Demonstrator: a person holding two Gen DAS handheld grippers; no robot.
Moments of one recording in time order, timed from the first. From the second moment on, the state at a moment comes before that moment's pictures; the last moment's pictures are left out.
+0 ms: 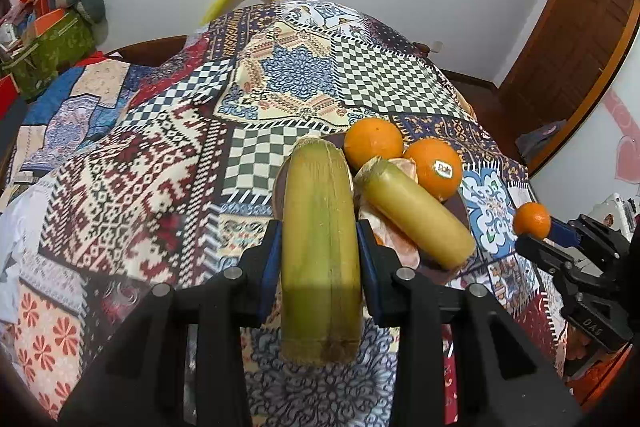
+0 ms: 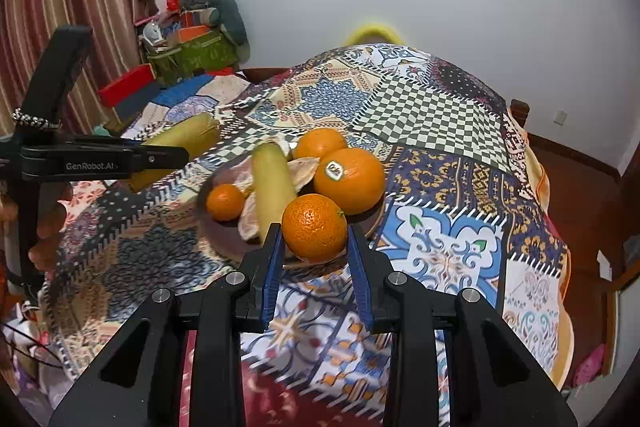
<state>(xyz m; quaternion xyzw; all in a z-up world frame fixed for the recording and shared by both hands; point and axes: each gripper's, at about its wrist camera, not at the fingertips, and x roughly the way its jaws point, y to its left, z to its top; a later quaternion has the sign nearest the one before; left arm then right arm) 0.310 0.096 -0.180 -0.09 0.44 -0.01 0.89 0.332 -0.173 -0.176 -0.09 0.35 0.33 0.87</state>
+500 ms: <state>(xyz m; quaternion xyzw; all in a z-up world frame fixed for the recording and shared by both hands) 0.351 0.090 -0.199 -0.11 0.45 -0.03 0.88 0.368 -0.167 -0.202 -0.08 0.40 0.33 0.85</state>
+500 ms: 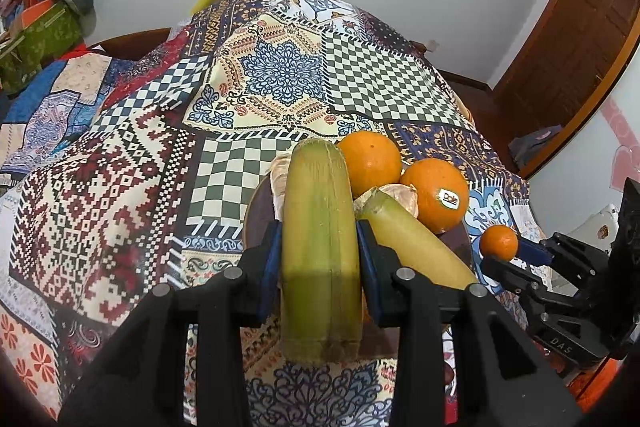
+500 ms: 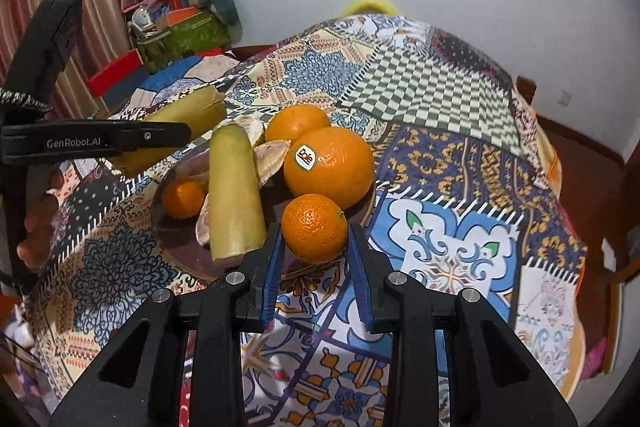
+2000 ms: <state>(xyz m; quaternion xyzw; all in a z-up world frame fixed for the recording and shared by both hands) 0.326 0.097 -0.187 -0.08 0.45 0.00 0.89 0.347 -0.169 -0.172 -0.09 0.36 0.33 0.87</state>
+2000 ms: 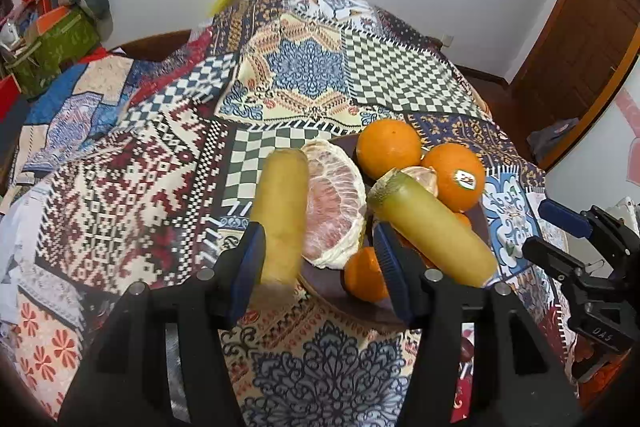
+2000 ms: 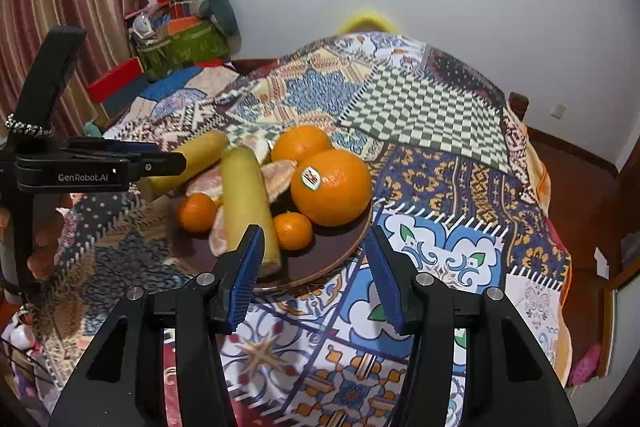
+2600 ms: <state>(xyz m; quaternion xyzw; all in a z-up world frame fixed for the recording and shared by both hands) 0.357 0.146 -0.218 -0.05 0.49 0.05 0.87 0.337 -0.172 -0.169 -0.10 0.34 0.33 0.87</state>
